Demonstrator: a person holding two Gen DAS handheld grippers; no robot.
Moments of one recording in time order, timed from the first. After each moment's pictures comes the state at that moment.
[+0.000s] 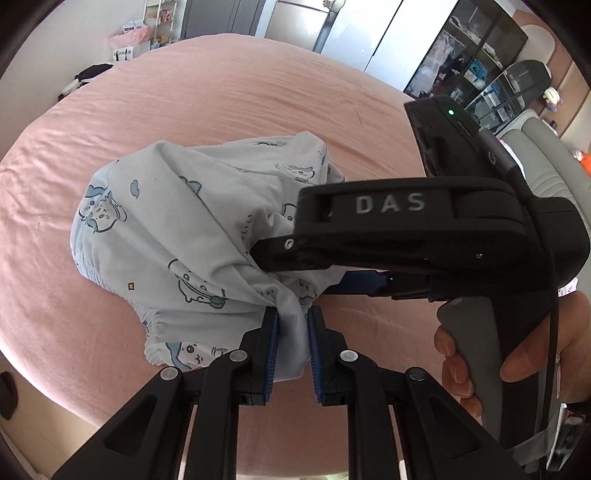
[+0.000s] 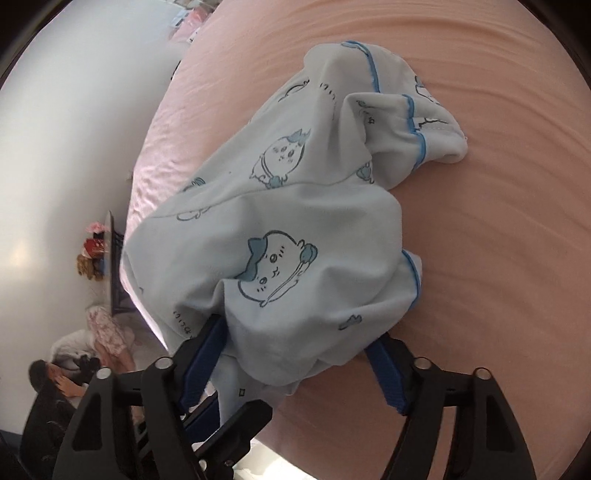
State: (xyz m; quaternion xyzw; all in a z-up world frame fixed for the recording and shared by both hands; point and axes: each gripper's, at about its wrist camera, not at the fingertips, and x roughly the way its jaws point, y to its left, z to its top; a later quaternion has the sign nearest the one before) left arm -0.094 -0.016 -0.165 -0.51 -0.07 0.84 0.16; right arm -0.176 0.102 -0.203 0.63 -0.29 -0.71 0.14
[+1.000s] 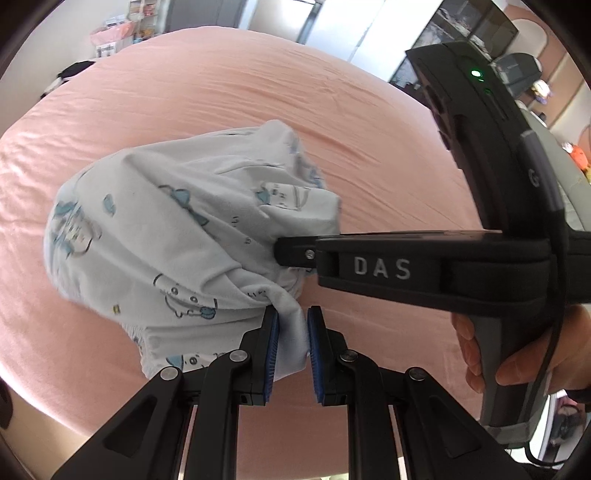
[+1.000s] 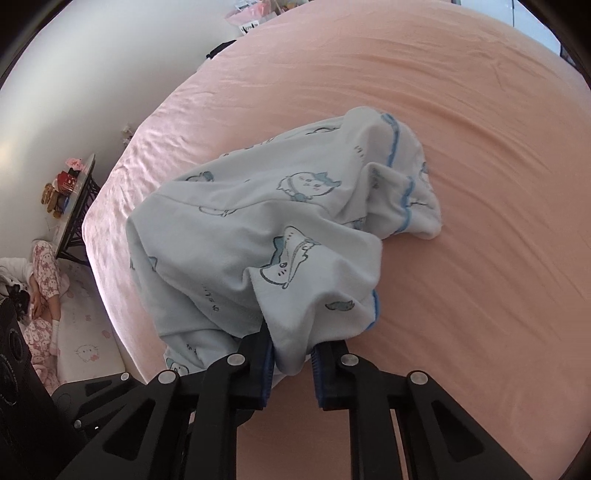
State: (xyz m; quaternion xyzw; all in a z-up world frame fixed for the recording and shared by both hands) left arm -0.104 0.006 -0.166 -0.52 -0.07 0.83 0.21; right arm -0.167 0.071 -0.159 0.59 -0.11 -0.79 0.15
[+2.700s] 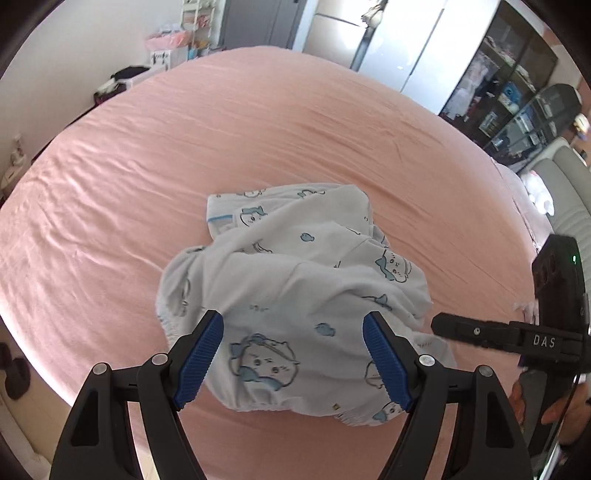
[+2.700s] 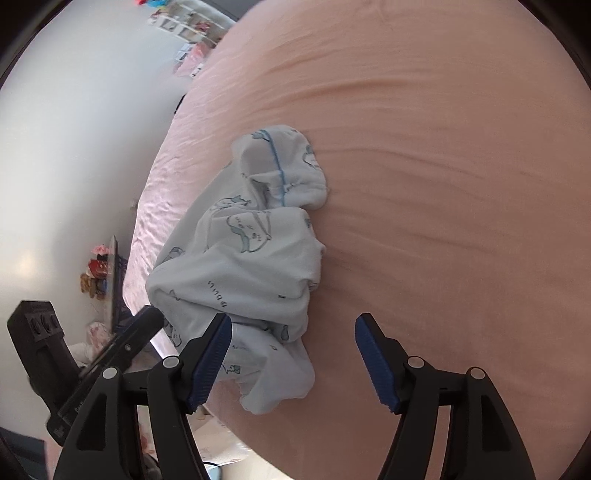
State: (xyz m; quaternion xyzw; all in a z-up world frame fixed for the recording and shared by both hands) left arm -0.126 -0.047 -0.139 -0.49 -0.07 0.87 0.09; right arm -0.106 0.223 -0.146 0.56 -0.28 -0.76 0.13
